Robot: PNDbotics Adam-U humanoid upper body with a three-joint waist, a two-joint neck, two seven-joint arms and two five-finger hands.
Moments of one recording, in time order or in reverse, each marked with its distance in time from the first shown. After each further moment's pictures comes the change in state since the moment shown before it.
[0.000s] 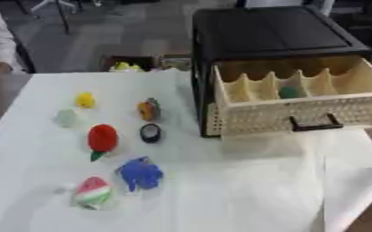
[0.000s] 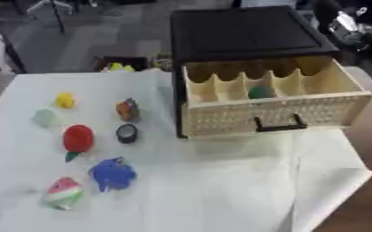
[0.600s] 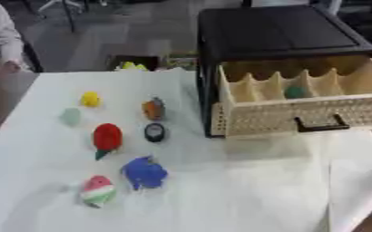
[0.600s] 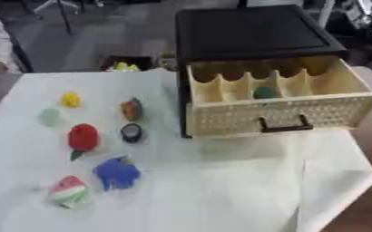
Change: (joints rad) left arm 0.000 0.000 0.000 0.000 0.001 -0.014 -0.004; right arm -0.071 0.107 0.021 -0.001 -0.093 -0.126 -0.292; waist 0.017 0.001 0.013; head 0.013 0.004
